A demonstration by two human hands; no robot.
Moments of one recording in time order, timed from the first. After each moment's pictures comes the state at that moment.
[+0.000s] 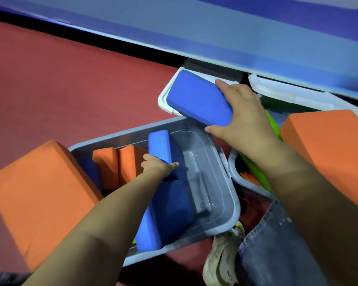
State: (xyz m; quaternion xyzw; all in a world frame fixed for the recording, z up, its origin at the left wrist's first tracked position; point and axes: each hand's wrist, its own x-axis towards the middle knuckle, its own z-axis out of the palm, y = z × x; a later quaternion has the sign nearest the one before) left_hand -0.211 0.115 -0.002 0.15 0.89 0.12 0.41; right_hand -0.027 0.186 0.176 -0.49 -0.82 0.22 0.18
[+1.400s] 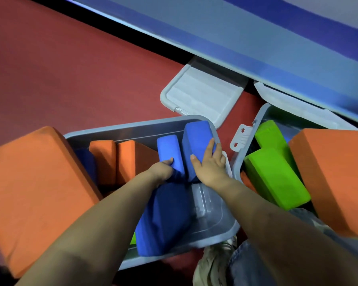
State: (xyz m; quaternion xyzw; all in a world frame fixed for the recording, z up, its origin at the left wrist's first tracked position) left_hand -0.225 0.103 -0.030 0.20 0.75 0.19 0.60; right_hand -0.080 0.150 0.025 -0.63 -0.70 0.34 -0.06
